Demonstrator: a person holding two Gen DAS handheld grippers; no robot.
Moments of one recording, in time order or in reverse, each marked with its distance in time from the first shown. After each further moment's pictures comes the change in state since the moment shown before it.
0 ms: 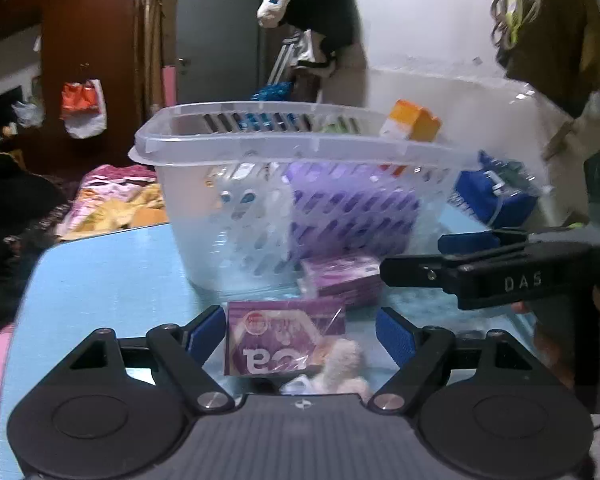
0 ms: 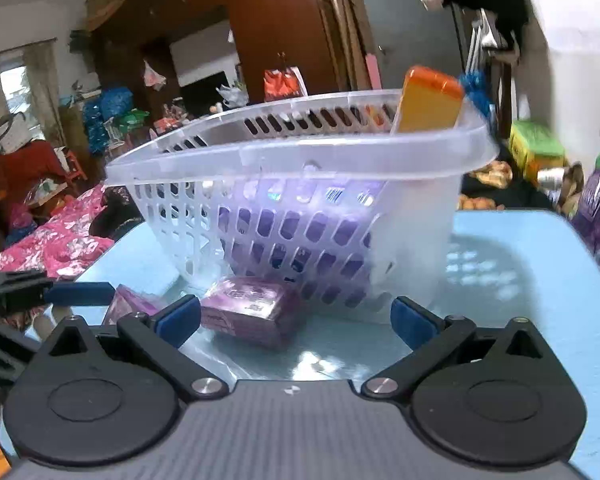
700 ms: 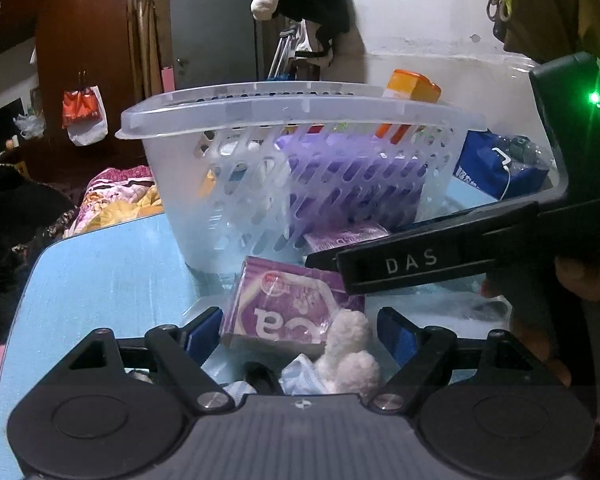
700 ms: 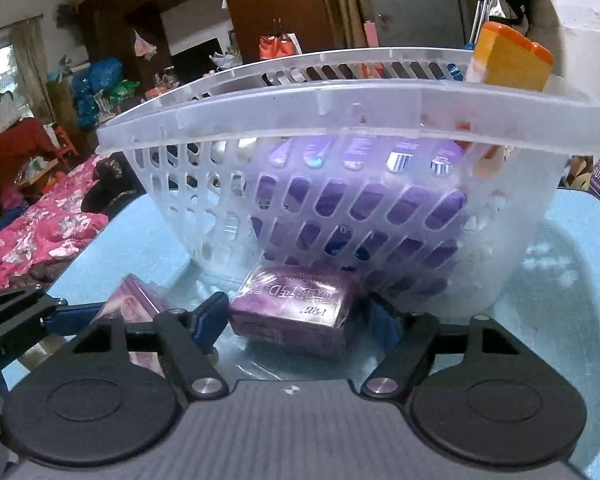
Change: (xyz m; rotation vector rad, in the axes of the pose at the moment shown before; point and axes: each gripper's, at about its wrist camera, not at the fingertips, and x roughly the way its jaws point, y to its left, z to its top) left arm 0.011 -0.010 -0.014 0.059 0.017 0.024; right arm 0.018 0.020 -0.007 0.005 0.091 -0.017
